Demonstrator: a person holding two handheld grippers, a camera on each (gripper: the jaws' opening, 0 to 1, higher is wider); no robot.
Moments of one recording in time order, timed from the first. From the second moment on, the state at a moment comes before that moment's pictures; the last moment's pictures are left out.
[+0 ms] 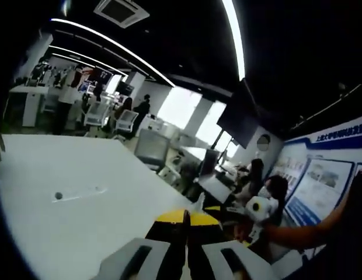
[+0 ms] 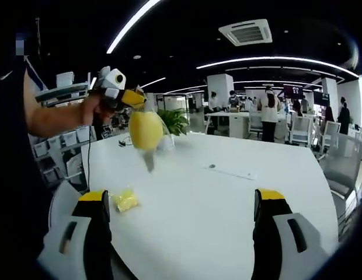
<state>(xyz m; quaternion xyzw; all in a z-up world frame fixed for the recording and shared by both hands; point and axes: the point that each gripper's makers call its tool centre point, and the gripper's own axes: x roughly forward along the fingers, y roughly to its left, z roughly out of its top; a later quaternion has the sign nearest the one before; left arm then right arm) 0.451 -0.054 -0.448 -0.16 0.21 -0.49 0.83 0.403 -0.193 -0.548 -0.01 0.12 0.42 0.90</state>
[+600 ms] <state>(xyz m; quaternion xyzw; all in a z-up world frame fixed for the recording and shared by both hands) 0.439 -0.070 -0.442 -0.16 0.20 -0.50 0.83 0.411 -0.162 -0.517 0.02 0.11 0.50 0.86</state>
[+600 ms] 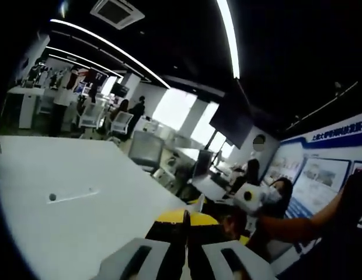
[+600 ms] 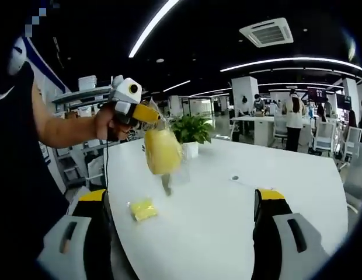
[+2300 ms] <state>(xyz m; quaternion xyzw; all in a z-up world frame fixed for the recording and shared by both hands) 0.394 -0.101 -0.414 -0.18 0.19 -0.57 0.78 0.383 -0.090 -0.477 0.06 0.06 0.61 0.79</state>
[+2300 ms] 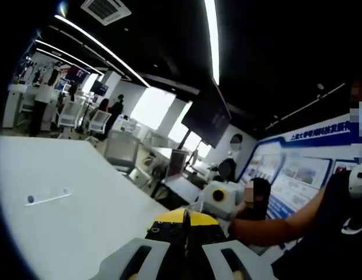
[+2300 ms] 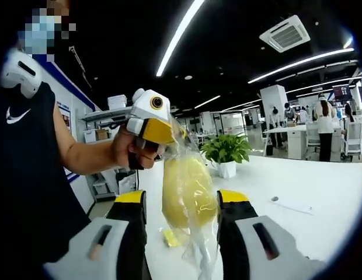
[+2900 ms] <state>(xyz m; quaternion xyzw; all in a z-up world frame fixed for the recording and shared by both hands) 0.388 -0.100 -0.405 -0.18 0.18 -0.57 0.78 0.380 -0.086 -0.469 0.06 0.03 0.61 0.79</state>
